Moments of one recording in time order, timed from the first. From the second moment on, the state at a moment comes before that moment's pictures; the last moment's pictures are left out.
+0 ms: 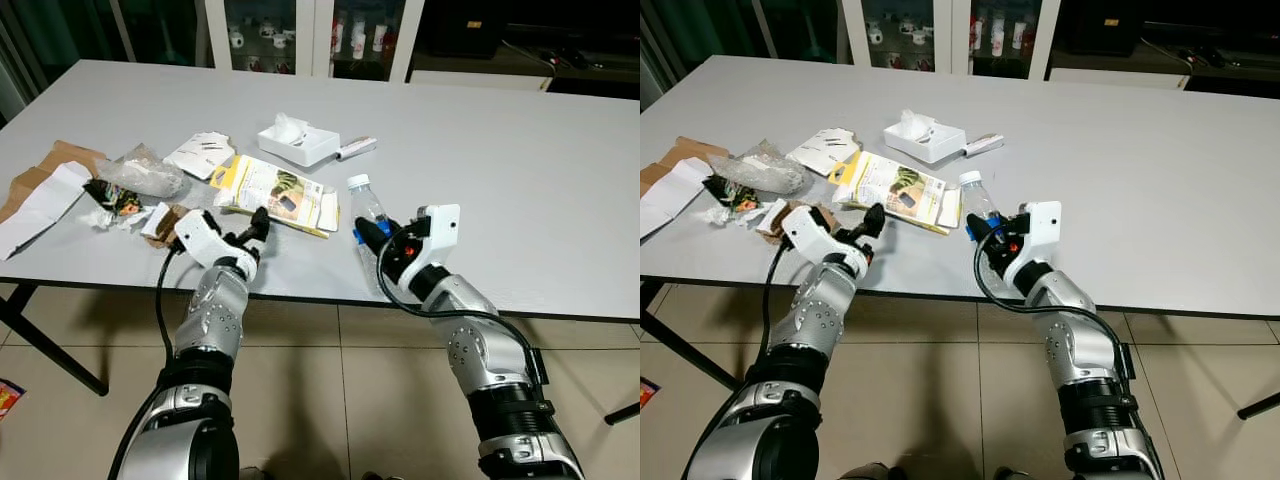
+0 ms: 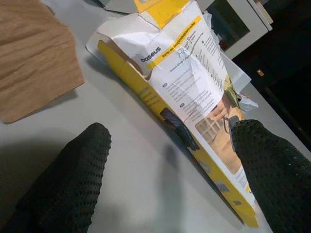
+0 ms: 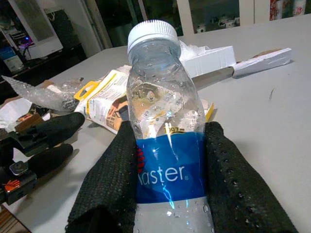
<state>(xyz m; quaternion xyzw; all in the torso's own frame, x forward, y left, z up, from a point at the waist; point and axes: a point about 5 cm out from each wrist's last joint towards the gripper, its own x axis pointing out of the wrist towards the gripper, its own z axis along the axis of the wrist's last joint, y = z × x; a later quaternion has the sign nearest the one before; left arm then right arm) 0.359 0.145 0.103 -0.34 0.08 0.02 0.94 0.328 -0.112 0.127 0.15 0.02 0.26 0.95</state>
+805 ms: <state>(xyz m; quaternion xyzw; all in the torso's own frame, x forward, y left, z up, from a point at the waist) 0.366 0.146 0.148 -0.30 -0.01 -0.01 0.95 0.328 -0.107 0.128 0.16 0.02 0.26 0.95</state>
